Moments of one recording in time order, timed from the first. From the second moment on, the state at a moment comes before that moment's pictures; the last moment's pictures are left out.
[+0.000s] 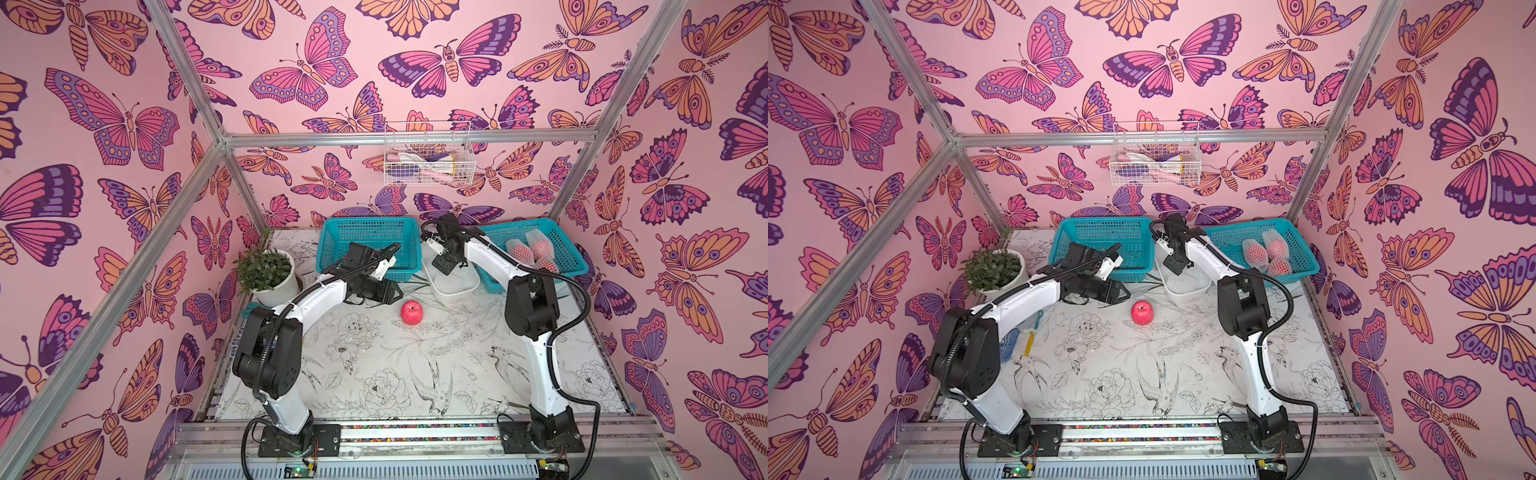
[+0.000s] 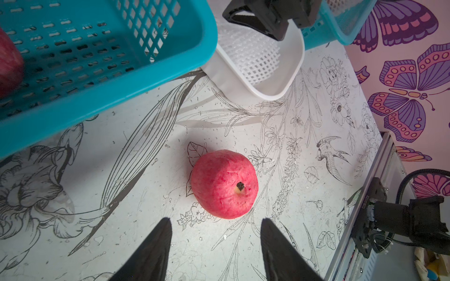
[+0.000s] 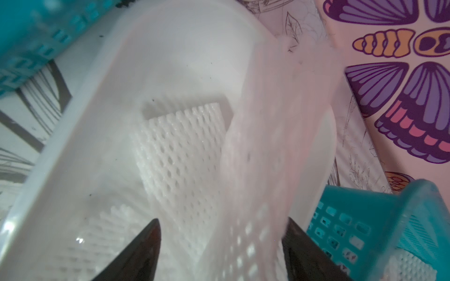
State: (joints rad) left arm -0.40 1.72 1.24 -0.48 0.53 -0.08; right arm 0.41 2.27 2.00 -0.82 0.22 -0.51
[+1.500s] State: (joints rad) left arm -0.52 1.72 1.27 -0.58 0.44 -0.01; right arm 0.35 2.32 2.01 -0.76 -0.02 -0.24
